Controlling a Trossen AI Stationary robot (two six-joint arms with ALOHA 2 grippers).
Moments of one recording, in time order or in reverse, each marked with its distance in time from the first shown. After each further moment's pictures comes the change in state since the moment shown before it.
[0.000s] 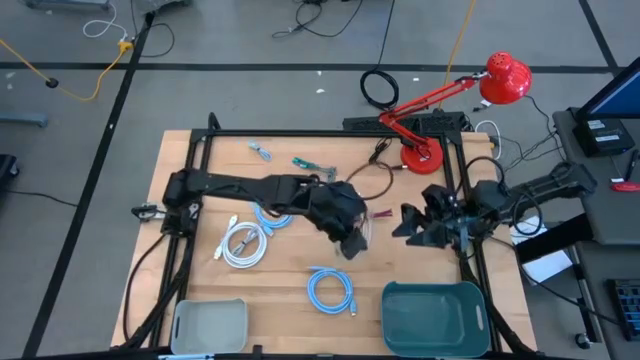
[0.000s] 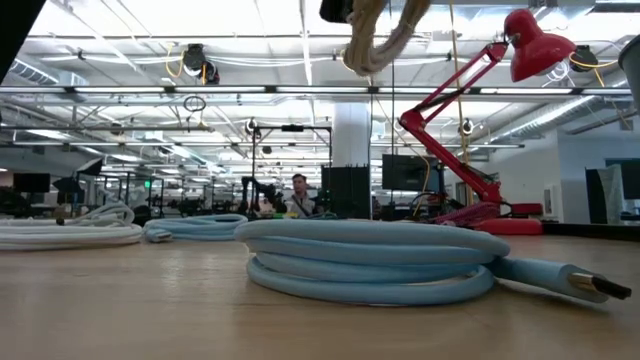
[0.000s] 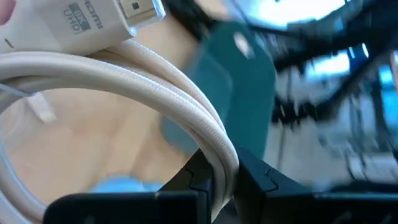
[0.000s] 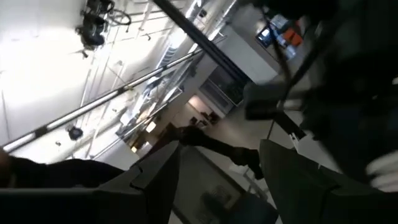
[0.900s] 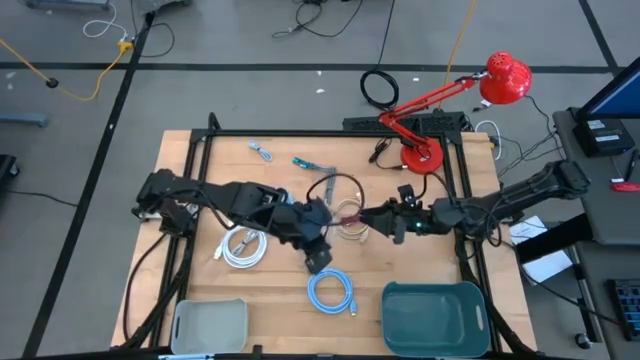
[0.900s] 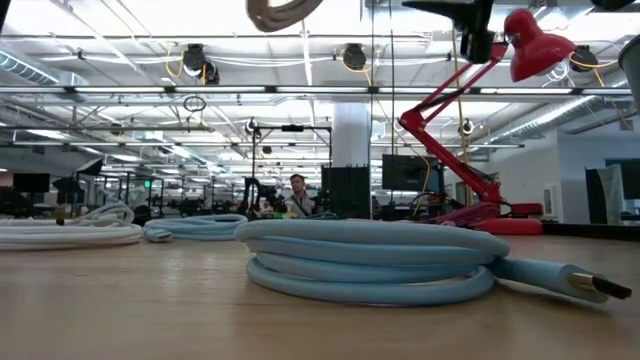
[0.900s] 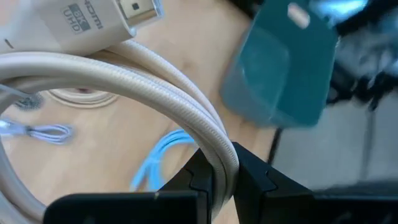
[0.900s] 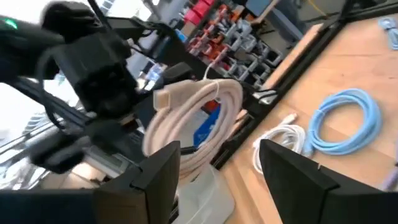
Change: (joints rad) left arm -0.166 -0.160 0.000 -0.366 -0.300 0.071; right arm -0.023 0.271 0.000 0.013 0.527 0.053
